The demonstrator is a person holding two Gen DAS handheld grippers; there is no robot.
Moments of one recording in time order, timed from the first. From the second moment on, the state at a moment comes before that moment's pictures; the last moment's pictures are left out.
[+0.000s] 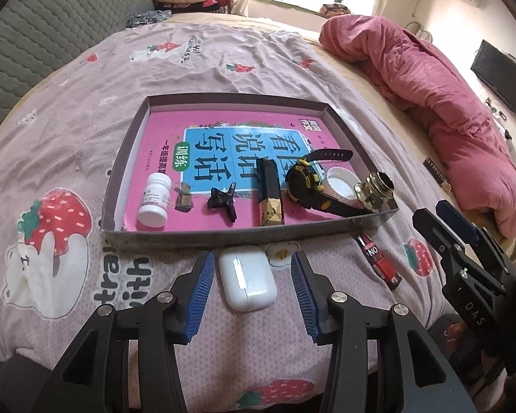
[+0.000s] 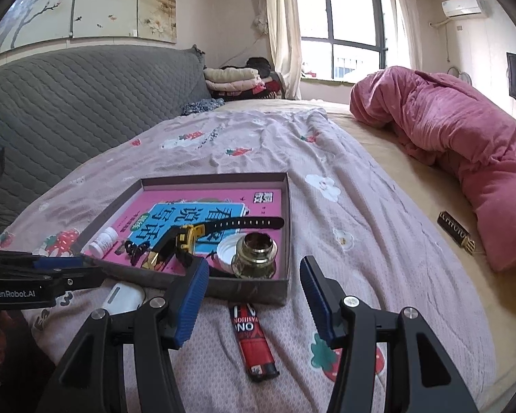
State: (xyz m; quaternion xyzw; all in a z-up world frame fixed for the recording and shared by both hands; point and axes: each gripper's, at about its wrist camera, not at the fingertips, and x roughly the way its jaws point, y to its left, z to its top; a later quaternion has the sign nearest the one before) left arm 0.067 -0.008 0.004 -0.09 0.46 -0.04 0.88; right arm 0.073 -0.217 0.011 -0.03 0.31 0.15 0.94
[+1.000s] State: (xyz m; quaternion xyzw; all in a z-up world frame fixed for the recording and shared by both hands) left arm 0.072 -0.016 -0.037 -0.09 0.52 -0.03 0.85; right arm 0.095 -0.211 -0.053 -0.06 0.46 0.12 0.88
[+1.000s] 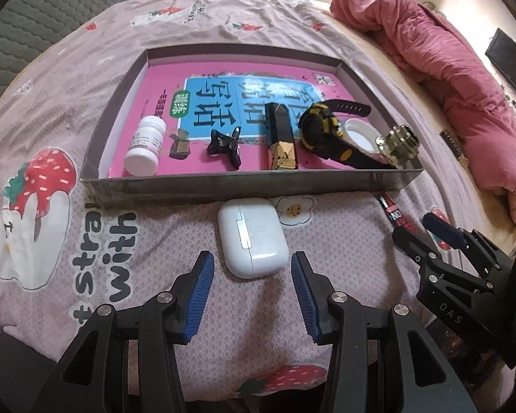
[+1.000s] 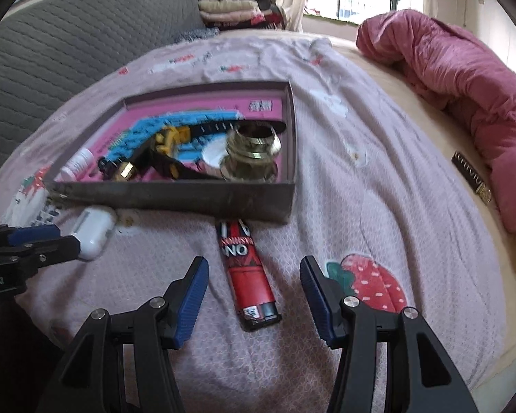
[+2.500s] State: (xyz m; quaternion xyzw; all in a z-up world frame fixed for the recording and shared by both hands) left arm 0.076 -0.011 -0.011 -0.06 0.46 0.00 0.89; right arm 0.076 -0.209 -0.011 0.01 0.37 0.21 0.90
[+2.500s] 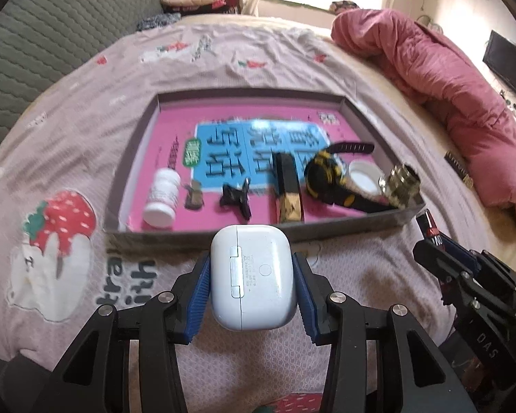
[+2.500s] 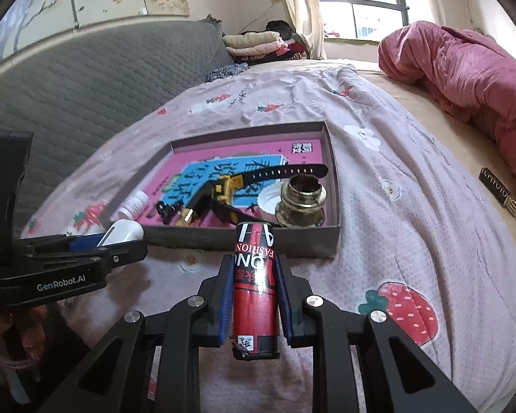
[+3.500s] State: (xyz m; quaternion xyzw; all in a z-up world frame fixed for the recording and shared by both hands) left arm 0.116 0.034 -0.007 -0.07 0.42 0.04 0.90; right arm 0.121 -0.157 0.009 -0.01 0.28 0.21 0.93
